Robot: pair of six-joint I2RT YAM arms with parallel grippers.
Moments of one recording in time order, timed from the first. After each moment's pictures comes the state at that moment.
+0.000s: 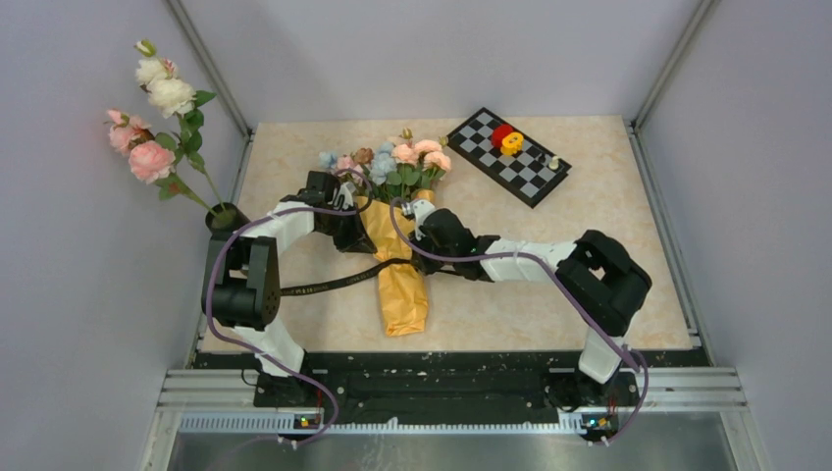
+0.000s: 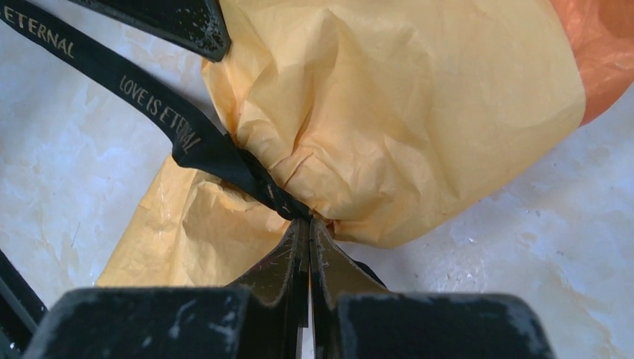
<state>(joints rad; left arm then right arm) -0.13 1.71 1.06 -0.50 0.52 -0.43 0.88 1.80 1.05 0.09 -0.05 0.23</state>
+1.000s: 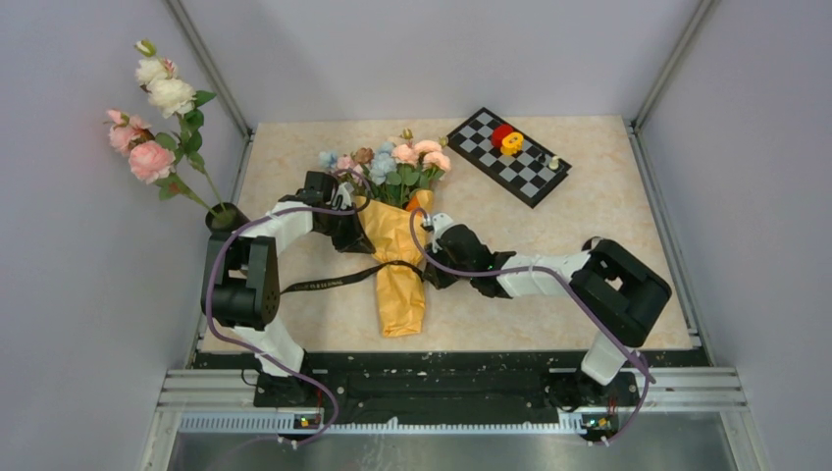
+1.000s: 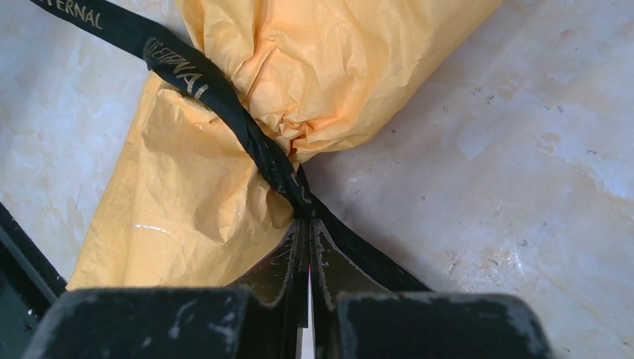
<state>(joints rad) -0.12 1.71 1.06 -0.51 0.52 -0.43 0.88 1.70 0.83 0.21 -0.05 0.34</state>
